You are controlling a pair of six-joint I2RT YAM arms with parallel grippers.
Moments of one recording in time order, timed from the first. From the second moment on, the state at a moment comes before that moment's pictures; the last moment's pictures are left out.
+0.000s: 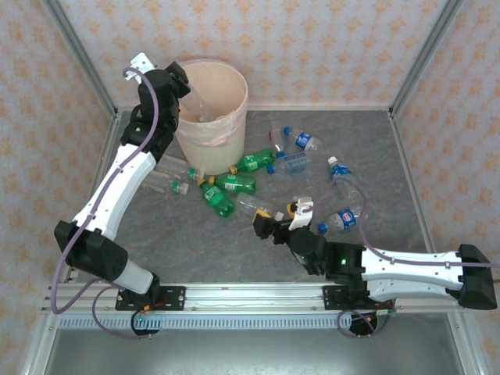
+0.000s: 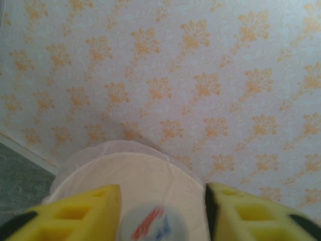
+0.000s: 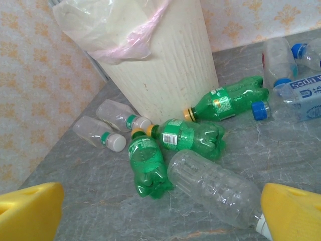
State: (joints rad) left arm -0.25 1.52 1.62 -0.21 -0.49 -0.61; right arm 1.33 0.89 0.52 0.04 0.80 0.69
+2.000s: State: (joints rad) left arm -0.43 0.74 0.83 -0.38 -0.27 -0.73; right arm 0.88 1.53 0.67 -0.05 0.10 0.37
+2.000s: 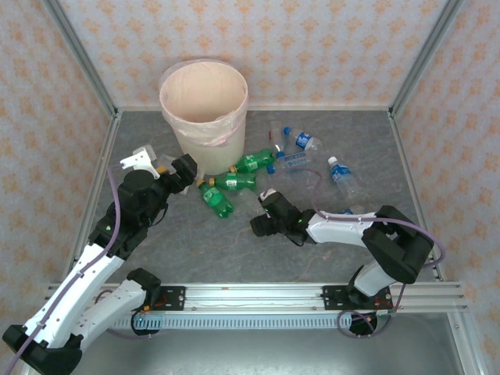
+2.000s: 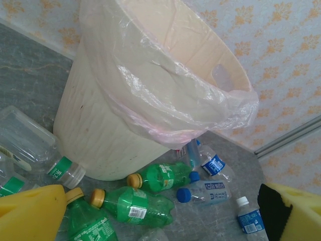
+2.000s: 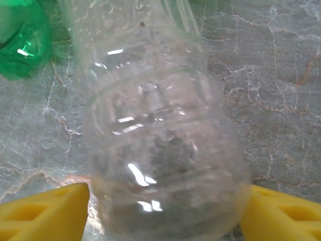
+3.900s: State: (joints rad) left arm -0.45 0.80 0.57 0.08 0.16 -1.09; right arm 1.02 1.04 0.56 -0.03 0.36 0.41
